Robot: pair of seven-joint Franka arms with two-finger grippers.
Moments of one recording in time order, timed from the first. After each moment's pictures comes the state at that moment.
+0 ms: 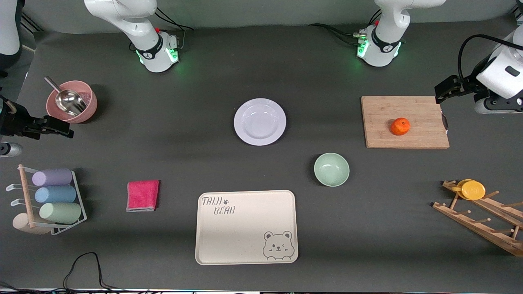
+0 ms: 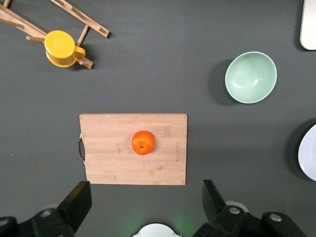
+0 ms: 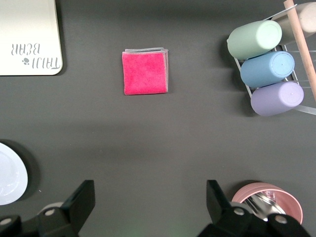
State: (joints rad) left arm -0.08 -0.08 -0.01 -1.67 0.03 1.51 -0.07; right arm -0.02 0.12 -0.03 -1.50 0.00 1.54 -0.05
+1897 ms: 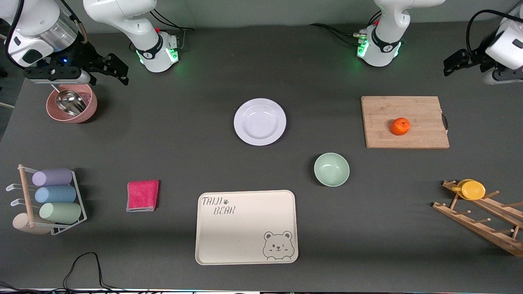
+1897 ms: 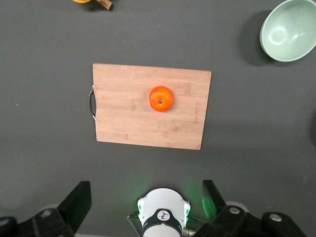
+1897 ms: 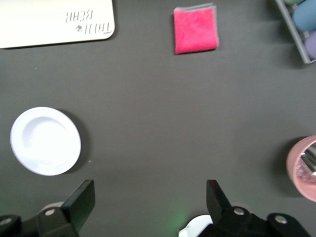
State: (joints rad) left arm -0.02 -0.35 0.02 -1.99 0.06 1.47 -0.07; right arm 0.27 -0.31 -0.02 -1.93 0.05 1.59 0.32
